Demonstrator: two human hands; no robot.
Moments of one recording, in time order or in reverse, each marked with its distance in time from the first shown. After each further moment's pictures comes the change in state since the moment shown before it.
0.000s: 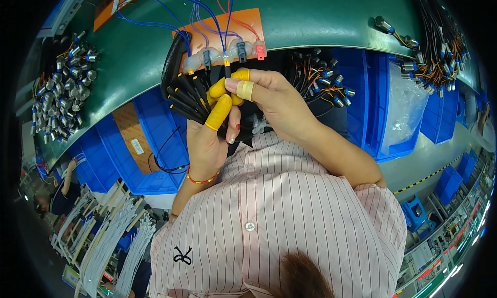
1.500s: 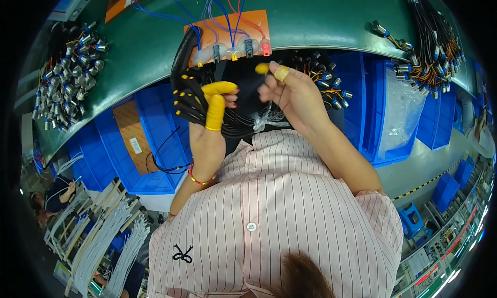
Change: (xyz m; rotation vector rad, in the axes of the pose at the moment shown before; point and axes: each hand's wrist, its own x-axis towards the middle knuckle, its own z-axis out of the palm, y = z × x) left_hand -0.008 -0.007 0.001 0.398 0.098 0.342; right_hand -0.012 0.006 -0.026 0.168 0.323 -0.004
